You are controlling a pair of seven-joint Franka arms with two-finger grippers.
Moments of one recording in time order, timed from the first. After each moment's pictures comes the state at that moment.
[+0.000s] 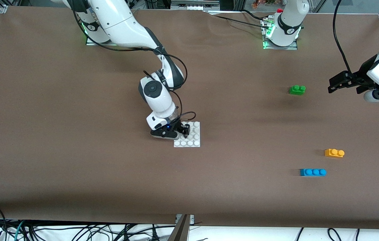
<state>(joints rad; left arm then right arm) -0.04 0.05 0.01 -1.61 -0.03 1.59 -0.05 0.82 0.86 -0.16 -1.56 0.27 2.75 0.72</state>
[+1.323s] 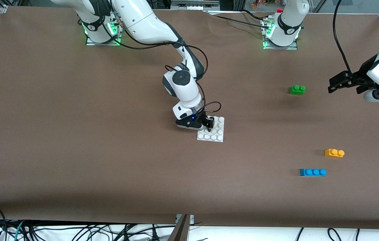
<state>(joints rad) -0.04 0.05 0.01 -1.61 -0.03 1.59 -0.05 0.97 0.98 -0.20 -1.37 0.27 2.75 0.97</state>
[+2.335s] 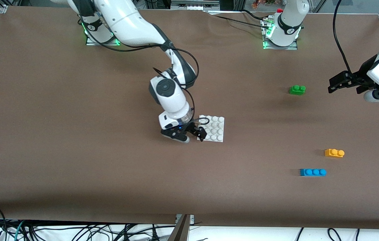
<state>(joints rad) -0.04 0.05 0.01 -1.61 -0.03 1.59 -0.05 0.77 0.85 -0.14 -1.31 0.27 2.49 0.93</state>
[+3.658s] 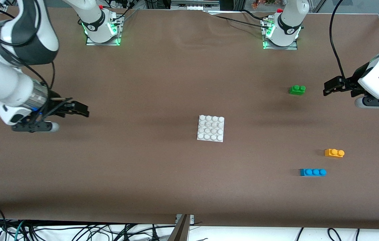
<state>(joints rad) -0.04 0.09 0.01 -1.61 -0.03 1.59 -0.02 0.23 0.26 -0.13 -1.53 0.16 1.76 0.08</state>
